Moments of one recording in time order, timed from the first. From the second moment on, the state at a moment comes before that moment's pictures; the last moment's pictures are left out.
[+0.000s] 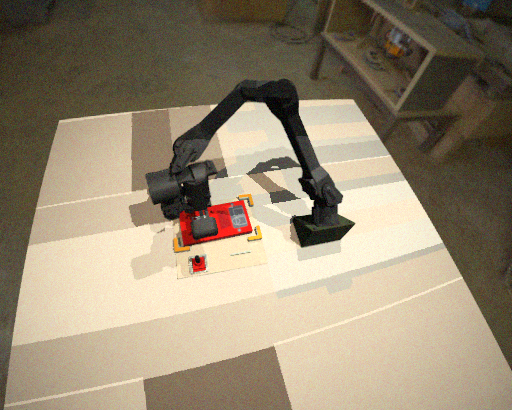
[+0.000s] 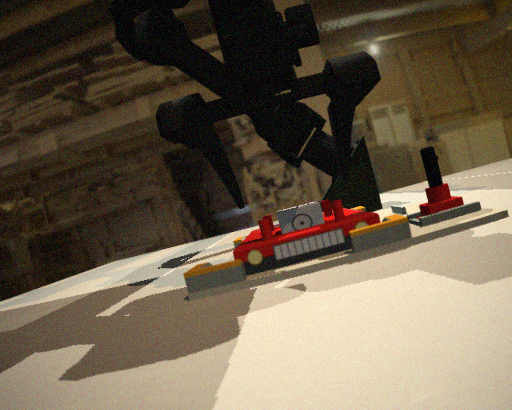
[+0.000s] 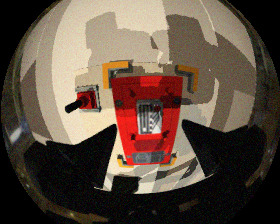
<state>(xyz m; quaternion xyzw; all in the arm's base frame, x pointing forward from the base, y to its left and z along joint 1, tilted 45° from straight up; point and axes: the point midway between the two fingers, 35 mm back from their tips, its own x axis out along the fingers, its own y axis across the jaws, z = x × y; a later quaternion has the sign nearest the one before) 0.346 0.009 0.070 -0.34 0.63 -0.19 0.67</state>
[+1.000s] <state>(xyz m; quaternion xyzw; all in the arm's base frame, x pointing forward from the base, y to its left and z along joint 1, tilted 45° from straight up) 0.347 0.010 0.071 -0.34 0.63 -0.19 0.68</state>
